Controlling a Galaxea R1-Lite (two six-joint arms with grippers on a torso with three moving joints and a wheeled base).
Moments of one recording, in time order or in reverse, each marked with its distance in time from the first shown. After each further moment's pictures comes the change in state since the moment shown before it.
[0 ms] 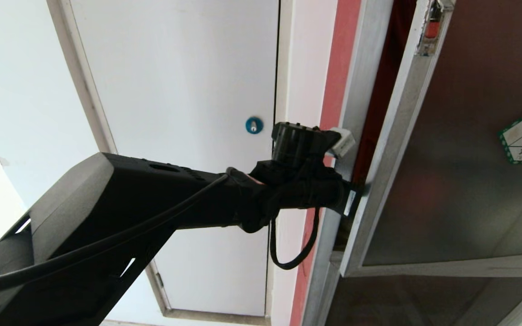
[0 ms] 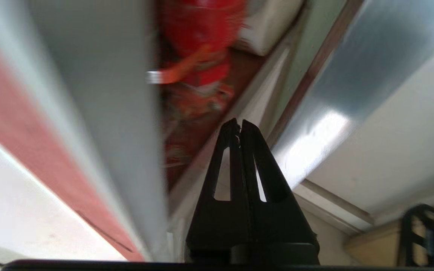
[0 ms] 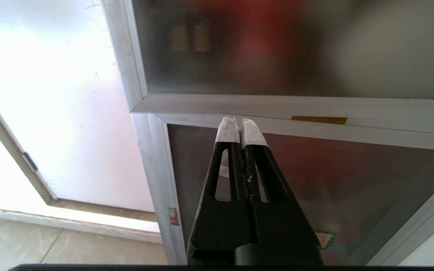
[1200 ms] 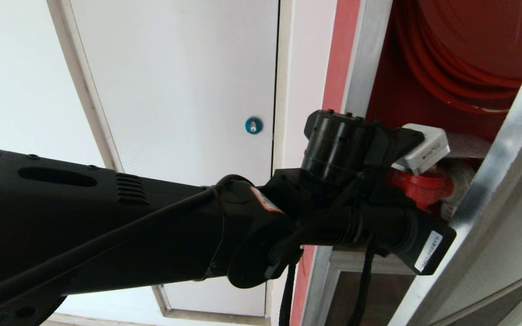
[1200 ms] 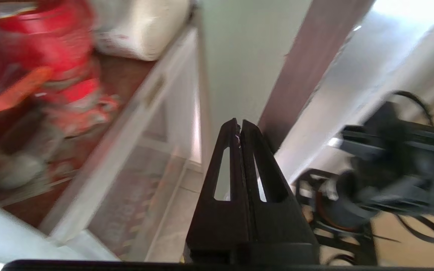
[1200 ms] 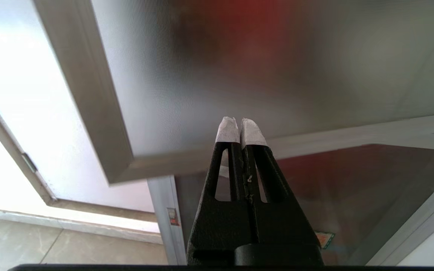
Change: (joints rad) left arm -0.209 -0.213 0.189 0.000 -0.005 0.000; right arm 0.000 0.000 0.000 0.000 0.000 0.000
